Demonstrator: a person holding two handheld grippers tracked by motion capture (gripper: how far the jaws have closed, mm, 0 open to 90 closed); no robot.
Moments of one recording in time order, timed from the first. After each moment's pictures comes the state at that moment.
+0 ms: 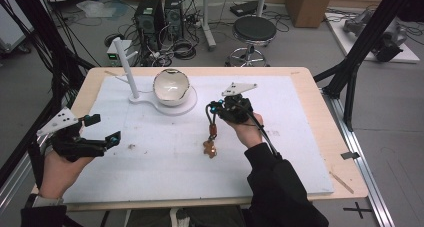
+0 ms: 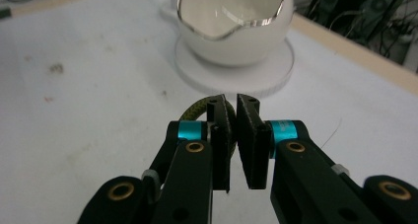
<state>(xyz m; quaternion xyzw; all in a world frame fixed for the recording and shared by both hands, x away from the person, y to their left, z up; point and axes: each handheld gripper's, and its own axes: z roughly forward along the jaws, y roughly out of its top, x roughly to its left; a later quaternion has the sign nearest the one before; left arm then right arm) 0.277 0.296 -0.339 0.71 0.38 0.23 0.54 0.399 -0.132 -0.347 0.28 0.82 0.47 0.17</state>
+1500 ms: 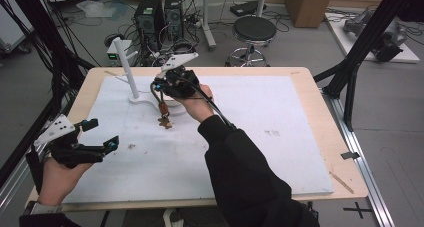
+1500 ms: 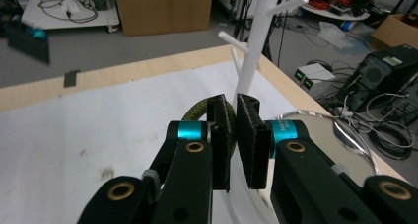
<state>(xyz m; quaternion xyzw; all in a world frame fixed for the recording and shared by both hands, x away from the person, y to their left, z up) 0.266 0.301 -0.353 0.70 0.38 0.24 0.56 0.429 0.011 -0.286 0.17 0.83 0.50 0.16</state>
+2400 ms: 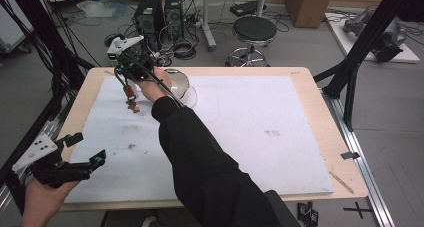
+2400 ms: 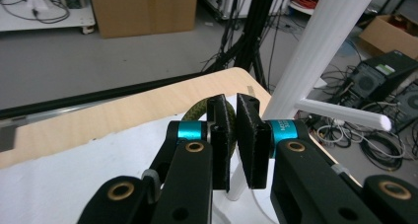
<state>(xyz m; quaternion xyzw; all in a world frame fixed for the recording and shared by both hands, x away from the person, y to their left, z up) 0.222 0.319 -0.360 0.68 0.40 0.27 0.55 0.483 0.132 -0.282 0.18 0.84 0.48 0.19</state>
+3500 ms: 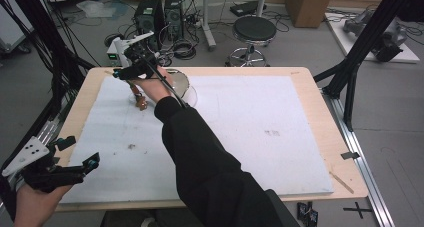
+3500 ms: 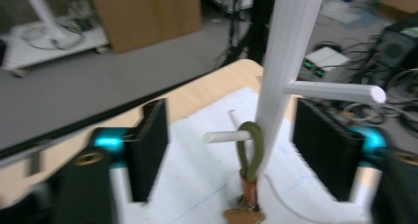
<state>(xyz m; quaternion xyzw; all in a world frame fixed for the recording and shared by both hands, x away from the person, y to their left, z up) 0.214 0.328 -0.357 0.68 0.41 0.27 0.54 0.497 0.122 -0.284 0.24 0.82 0.50 0.11</state>
